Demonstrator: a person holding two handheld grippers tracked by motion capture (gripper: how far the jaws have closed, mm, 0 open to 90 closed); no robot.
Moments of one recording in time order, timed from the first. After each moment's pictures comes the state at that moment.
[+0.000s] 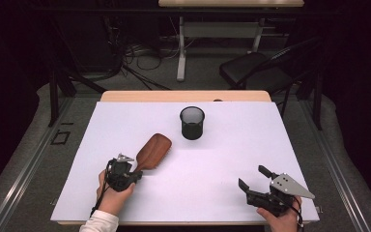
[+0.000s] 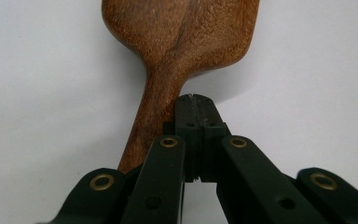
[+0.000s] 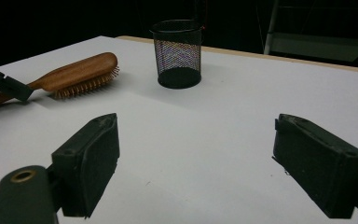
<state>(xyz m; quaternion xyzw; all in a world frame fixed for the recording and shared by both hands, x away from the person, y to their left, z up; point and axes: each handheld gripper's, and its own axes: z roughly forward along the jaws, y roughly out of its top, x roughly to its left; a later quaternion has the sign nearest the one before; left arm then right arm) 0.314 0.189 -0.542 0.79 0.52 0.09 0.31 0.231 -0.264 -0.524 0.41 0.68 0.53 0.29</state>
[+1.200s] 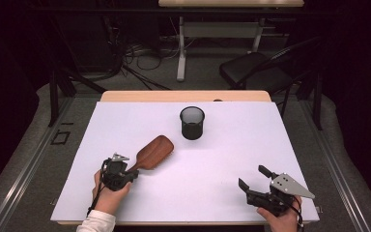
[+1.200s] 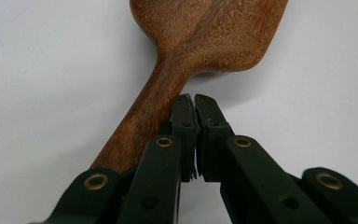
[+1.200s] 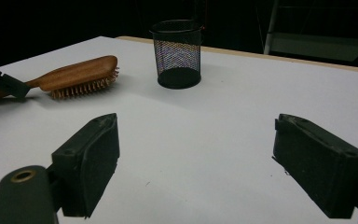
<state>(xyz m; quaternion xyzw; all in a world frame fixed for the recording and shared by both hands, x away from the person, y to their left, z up) 0.314 0.198 -0.540 0.79 0.53 0.10 0.31 0.231 -0.264 -0.524 0.41 0.68 0.53 0.28</state>
